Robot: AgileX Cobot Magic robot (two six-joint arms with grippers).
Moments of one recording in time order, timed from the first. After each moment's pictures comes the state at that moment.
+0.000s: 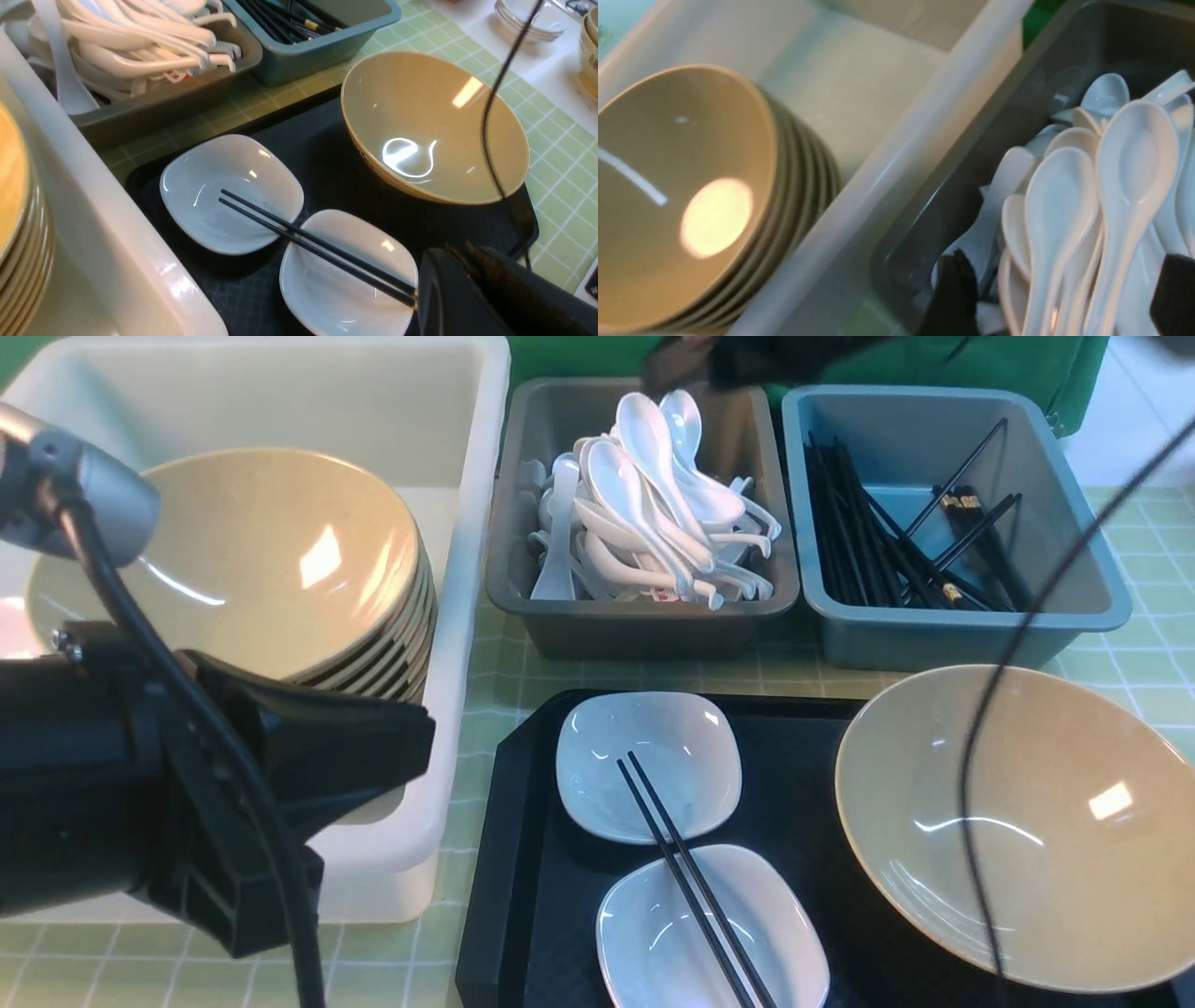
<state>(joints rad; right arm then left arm) 0.25 2.01 -2.10 0.64 0.90 -0.38 -0.58 0.78 -0.86 -0.40 0.74 0.25</state>
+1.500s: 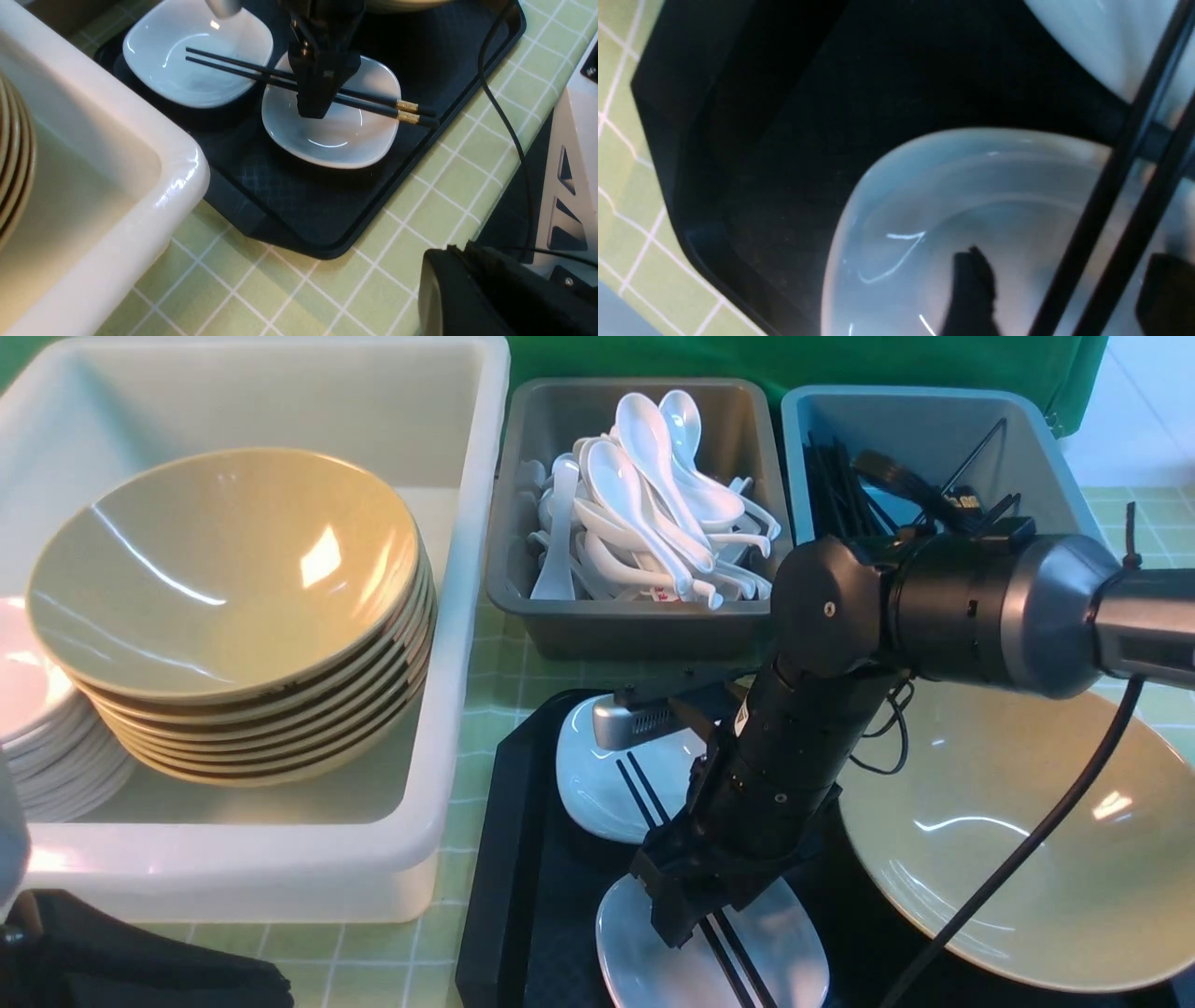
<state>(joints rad) 0.62 1.92 -1.31 0.36 0.85 -0.11 -0.58 0.62 -0.86 -0.32 1.13 0.38</state>
